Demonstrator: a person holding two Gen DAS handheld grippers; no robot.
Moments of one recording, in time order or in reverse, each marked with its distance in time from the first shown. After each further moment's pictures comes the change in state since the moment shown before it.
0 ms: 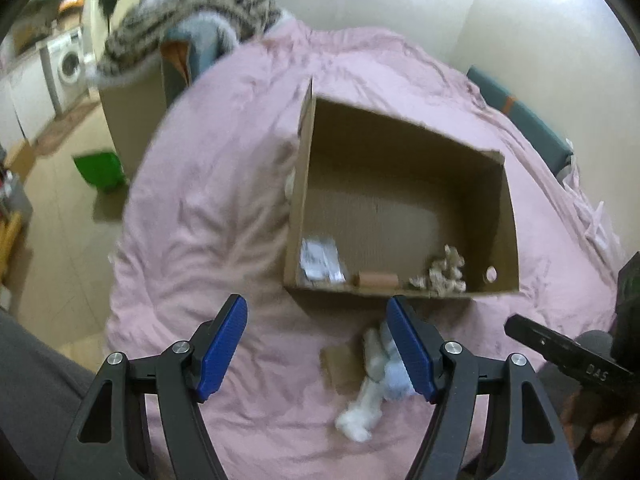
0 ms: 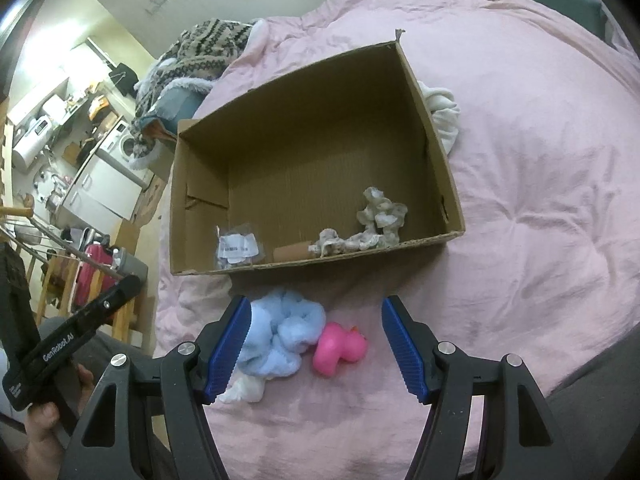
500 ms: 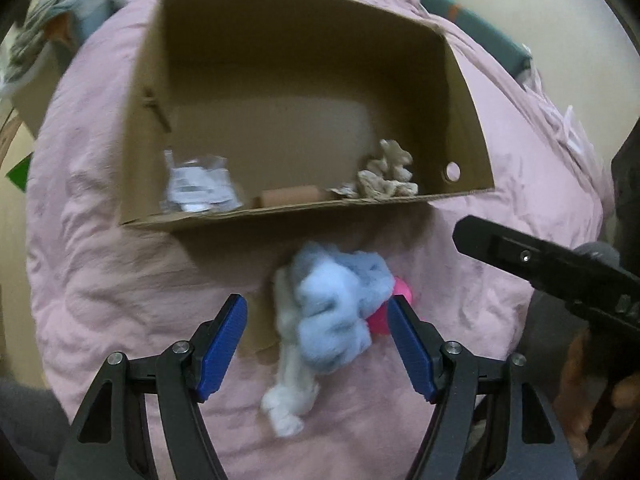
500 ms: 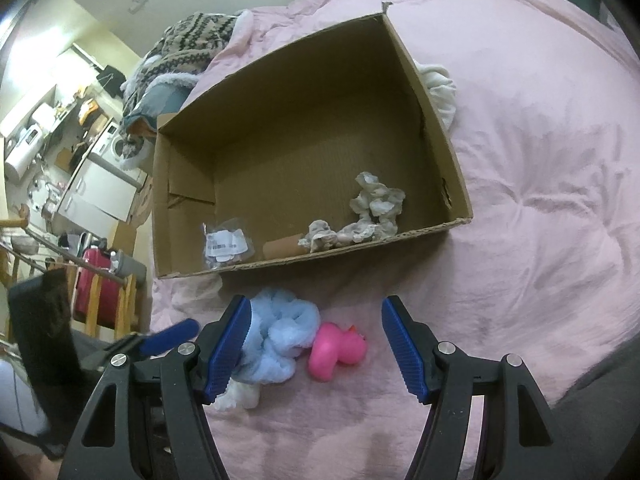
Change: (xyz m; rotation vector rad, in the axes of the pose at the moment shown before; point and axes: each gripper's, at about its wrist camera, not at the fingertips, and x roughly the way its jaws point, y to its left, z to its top) left arm 0.074 -0.072 -0.030 0.228 0.240 -0.119; right arm 0.017 -0.012 0.003 0.062 0.045 0.004
